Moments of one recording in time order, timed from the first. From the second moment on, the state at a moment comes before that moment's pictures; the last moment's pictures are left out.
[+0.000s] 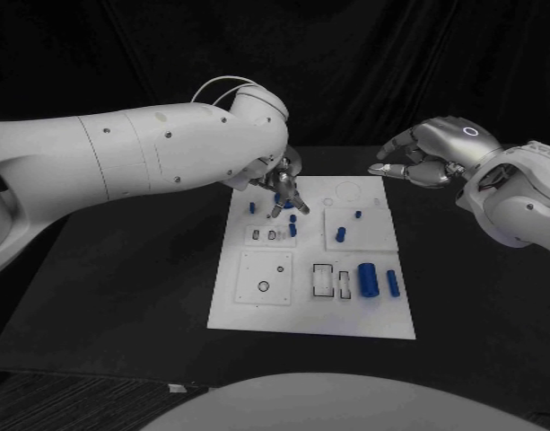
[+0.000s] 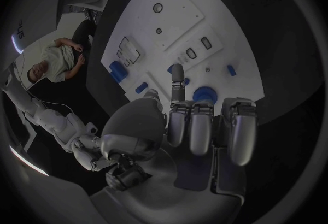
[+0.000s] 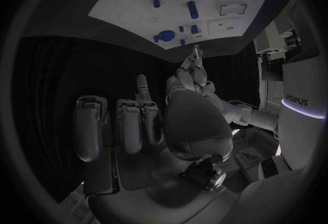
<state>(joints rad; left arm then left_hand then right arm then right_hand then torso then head) 1.51 -0.38 -0.21 1.22 -1.21 0.60 -0.49 1.00 0.16 -0.21 0.28 0.28 1.24 0.02 0.29 0.33 1.47 -0.04 1.57 1.31 1.47 -0.08 1.57 1.31 0.03 1.47 0.04 1.55 1.31 1.40 -0.99 -0.21 1.63 -1.64 -0.47 -0.10 1.13 0.07 -0.05 0.29 0.17 0.92 0.07 0.12 0.26 1.47 -0.03 1.57 1.31 1.47 -0.09 1.57 1.31 0.01 1.47 0.03 1.50 1.31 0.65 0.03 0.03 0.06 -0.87</state>
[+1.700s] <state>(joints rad) 1.39 -0.34 -0.21 1.16 -1.21 0.41 -0.52 1.01 0.14 -0.15 0.27 0.34 1.22 0.03 0.23 0.35 1.47 -0.04 1.57 1.31 1.47 -0.08 1.57 1.31 0.03 1.47 0.04 1.54 1.31 1.38 -0.96 -0.21 1.62 -1.64 -0.47 -0.10 1.14 0.07 -0.05 0.29 0.19 0.91 0.07 0.12 0.25 1.46 -0.03 1.57 1.31 1.47 -0.08 1.57 1.31 0.01 1.47 0.03 1.50 1.31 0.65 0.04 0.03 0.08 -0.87</state>
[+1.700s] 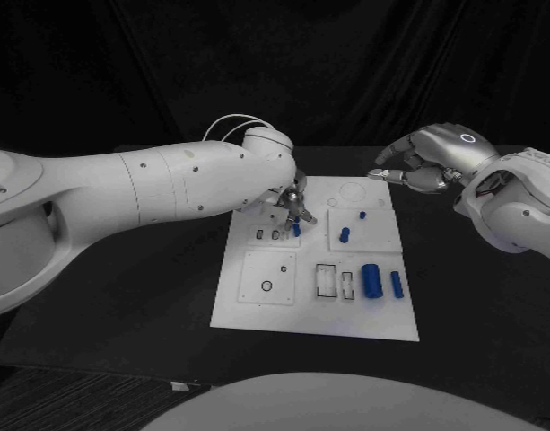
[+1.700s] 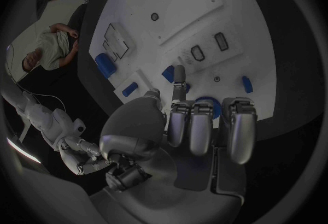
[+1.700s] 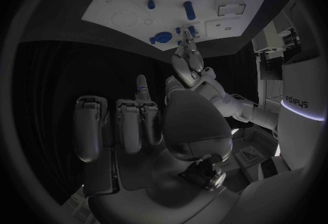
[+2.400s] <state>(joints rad) 1.38 -0.34 -0.21 1.14 -1.21 0.43 -0.54 1.02 0.12 -0.13 0.25 0.33 1.22 0.03 0.22 0.36 1.46 -0.04 1.57 1.31 1.47 -0.08 1.57 1.31 0.03 1.47 0.04 1.54 1.31 1.38 -0.96 -0.21 1.61 -1.64 -0.47 -0.10 1.14 0.07 -0.05 0.29 0.19 0.91 0.07 0.11 0.25 1.46 -0.03 1.57 1.31 1.47 -0.08 1.57 1.31 0.01 1.47 0.03 1.50 1.31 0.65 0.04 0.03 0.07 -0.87</state>
